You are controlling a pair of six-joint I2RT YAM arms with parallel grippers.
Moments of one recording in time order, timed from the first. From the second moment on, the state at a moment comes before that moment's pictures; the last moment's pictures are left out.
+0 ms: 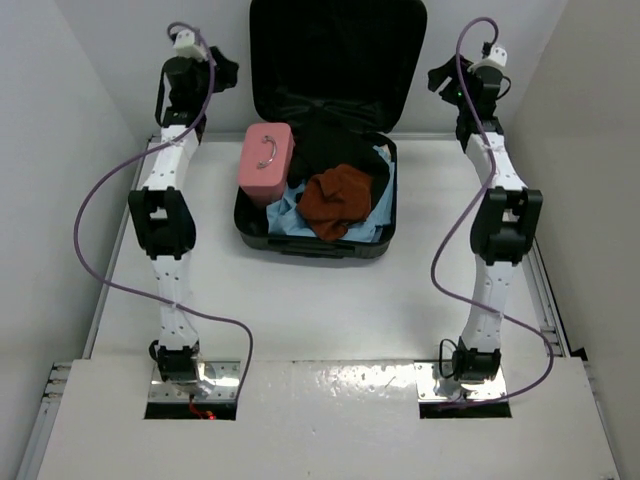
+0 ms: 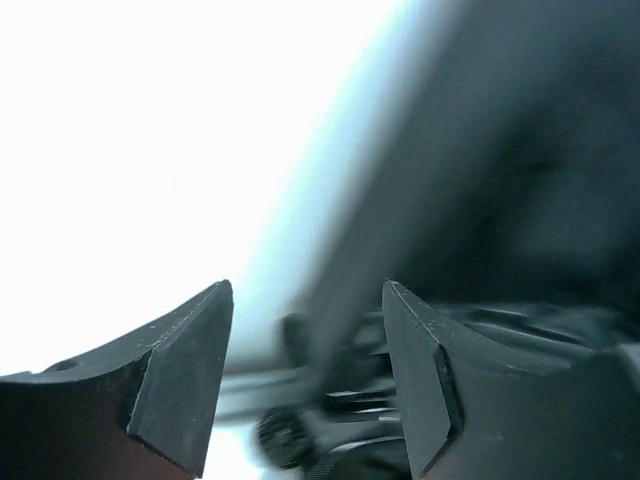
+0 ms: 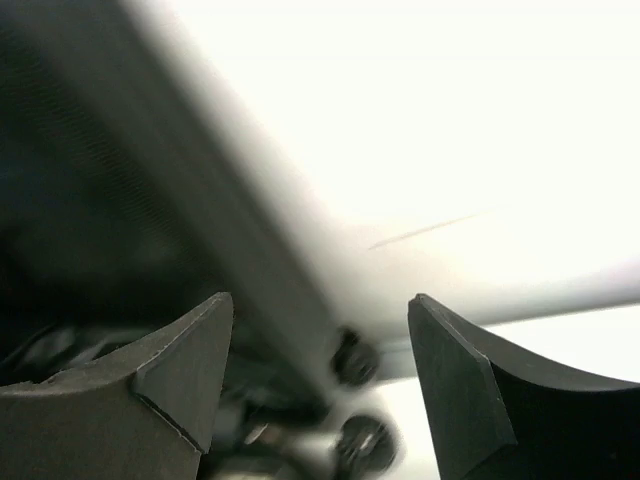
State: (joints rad) left arm 0.00 2.32 2.34 0.10 0.24 -0.29; right arm -0.06 2.19 1.97 0.21 -0.13 0.46
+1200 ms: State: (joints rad) left arm 0.16 1.78 1.55 0.14 0.50 -0.18; right arm 0.47 1.90 1.53 -0.69 -0.77 -0.48
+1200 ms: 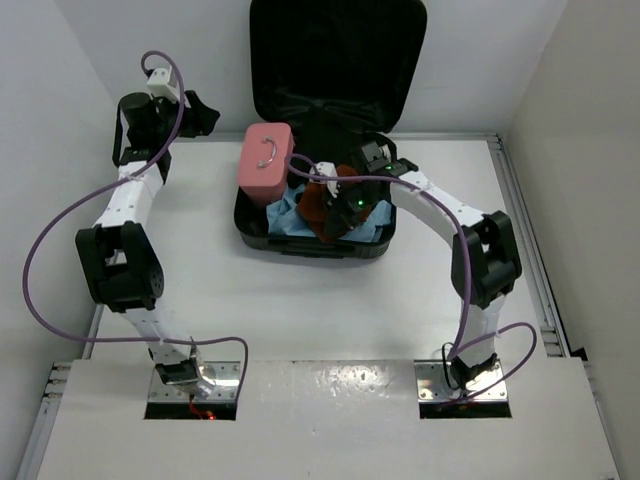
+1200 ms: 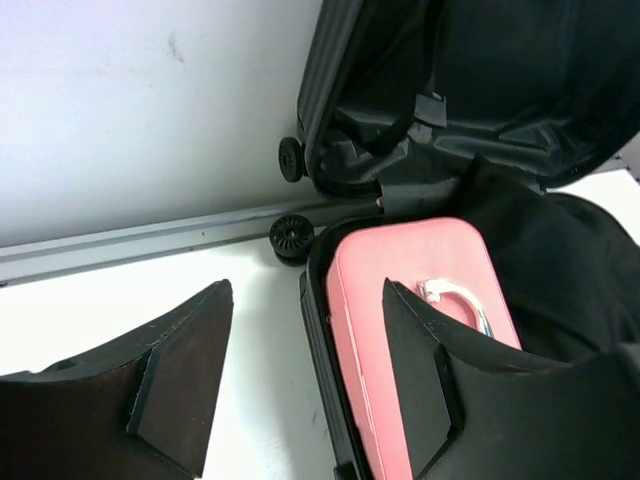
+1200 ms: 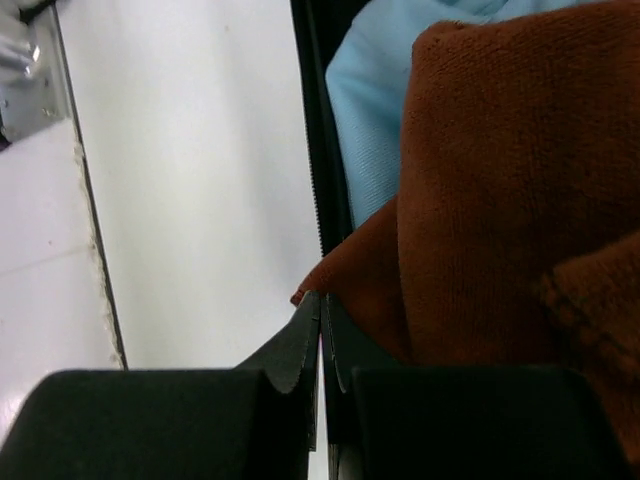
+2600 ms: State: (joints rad) left arm 0.16 2.00 1.81 0.16 0.47 -0.29; right arm 0.37 1.54 1.36 -0.18 -0.55 -0.29
